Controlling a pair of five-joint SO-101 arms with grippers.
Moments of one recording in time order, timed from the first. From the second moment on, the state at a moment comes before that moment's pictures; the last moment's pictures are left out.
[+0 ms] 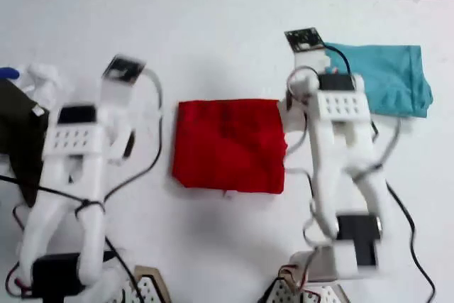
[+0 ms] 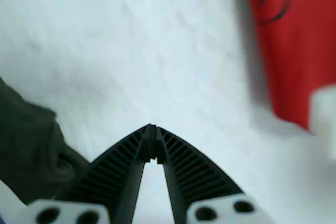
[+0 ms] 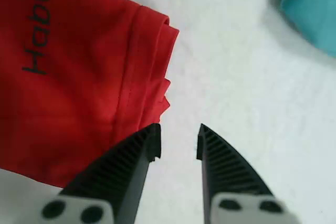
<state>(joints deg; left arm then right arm) -13.8 -21.6 40.0 69.3 -17.1 -5.5 3.5 6.1 79.2 11.7</state>
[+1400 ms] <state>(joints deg) -19.5 -23.8 65.0 41.3 -17.2 -9.8 44.8 -49.5 92.3 10.9</state>
